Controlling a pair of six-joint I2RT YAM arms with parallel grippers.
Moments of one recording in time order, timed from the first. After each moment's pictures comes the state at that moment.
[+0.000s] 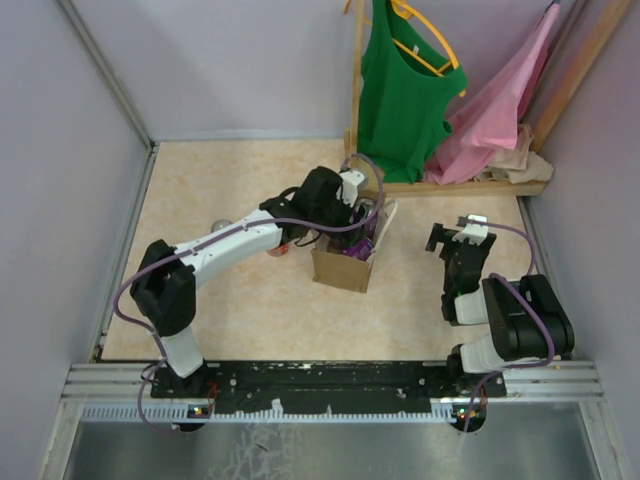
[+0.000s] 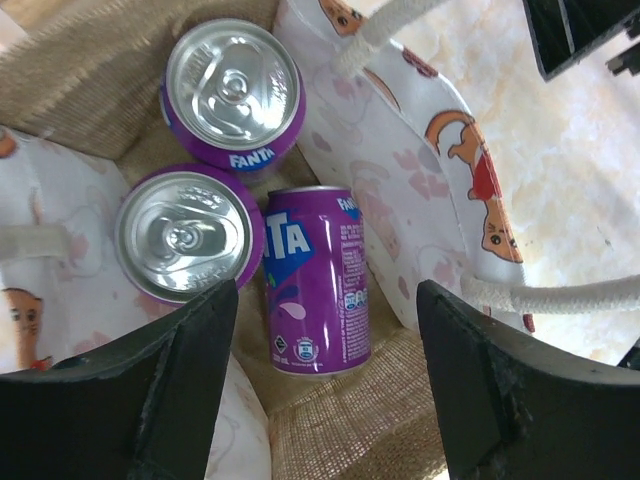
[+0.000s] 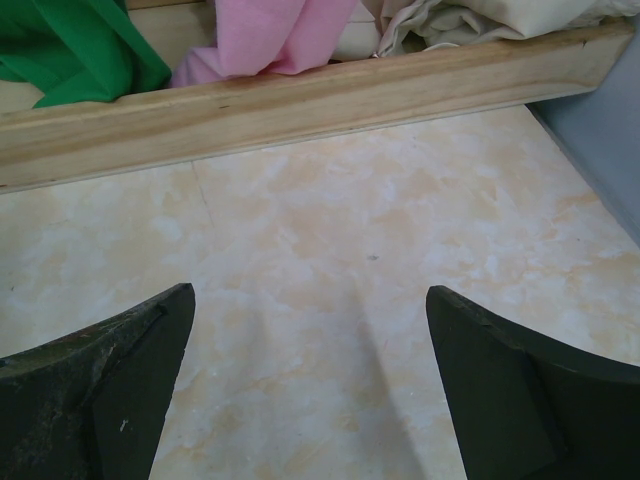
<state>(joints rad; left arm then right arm) -0.82 1.77 1.44 -0.32 0.09 -0.15 0.08 1.45 0.16 1.20 0.31 0.03</state>
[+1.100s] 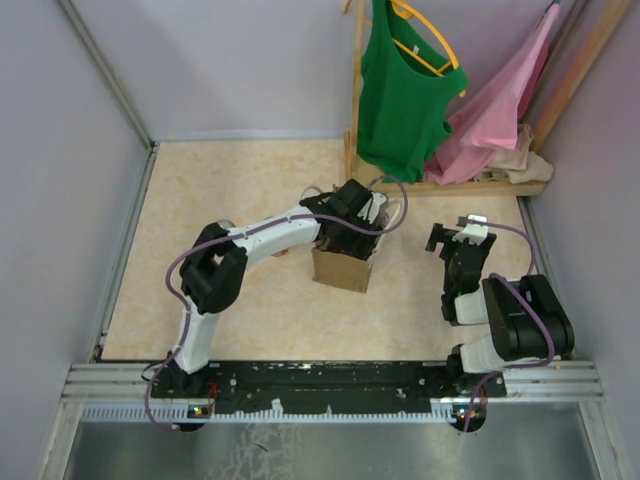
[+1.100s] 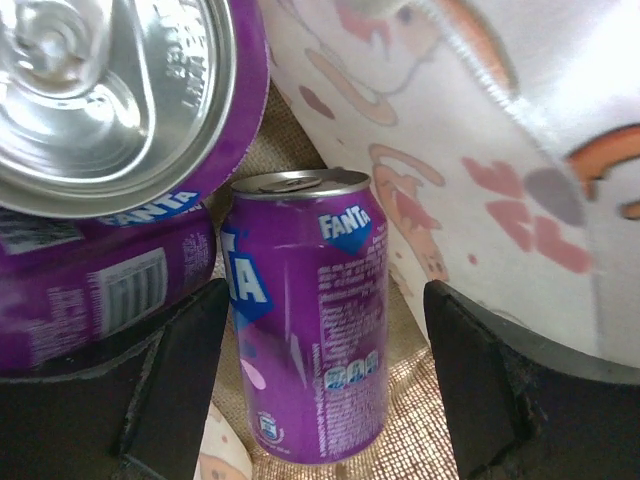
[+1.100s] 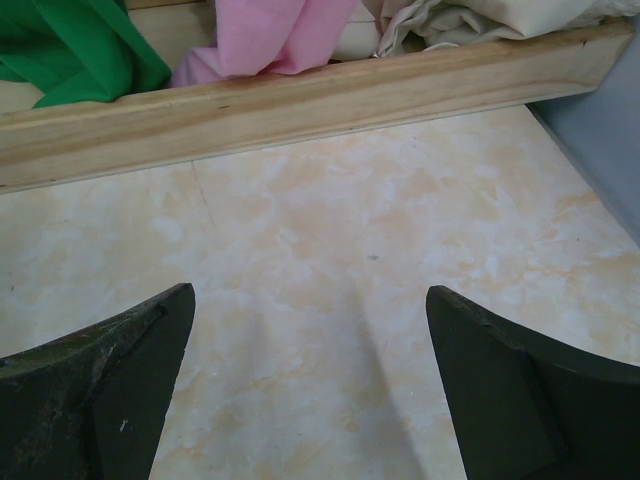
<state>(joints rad) -0.87 2.08 1.66 -0.52 0.09 -0.14 0.08 1.45 0.16 1.20 0.31 0.03</state>
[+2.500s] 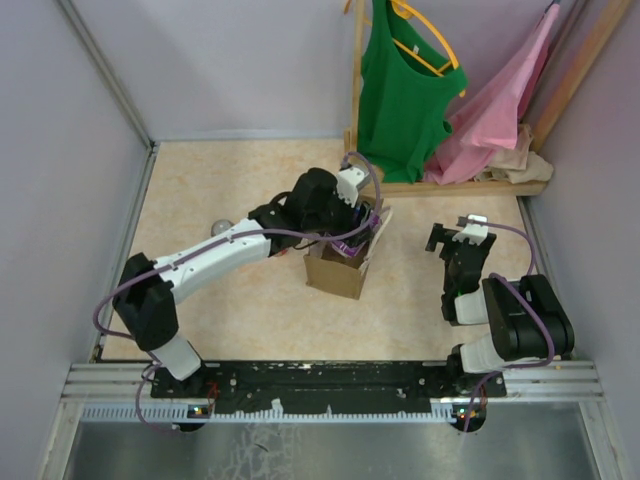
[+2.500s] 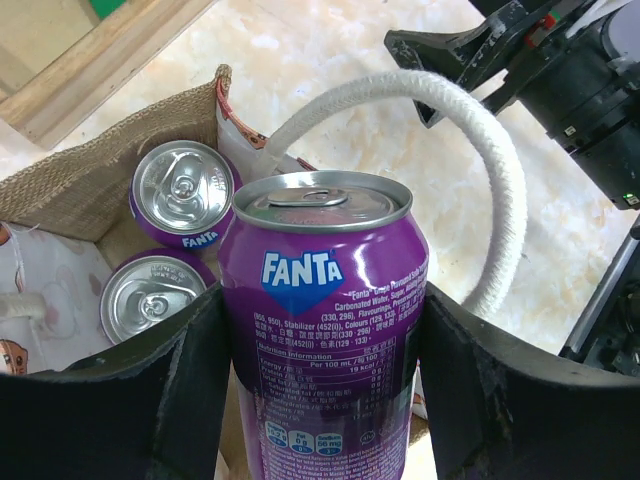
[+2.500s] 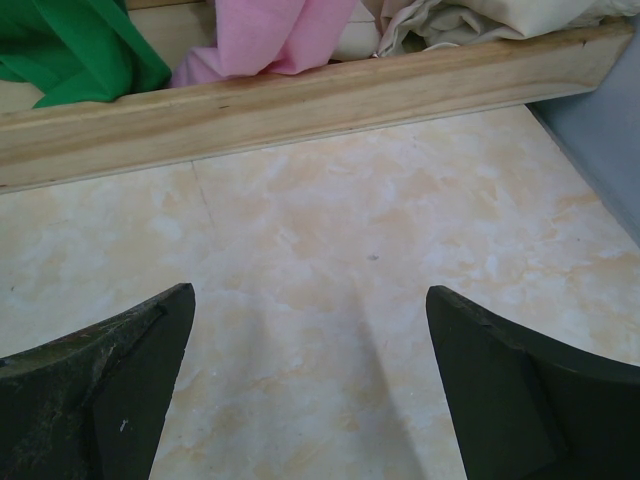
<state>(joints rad) -0.87 1.68 1.41 -0.26 0.13 -0.17 0.08 1.45 0.16 1.20 0.31 0.03</state>
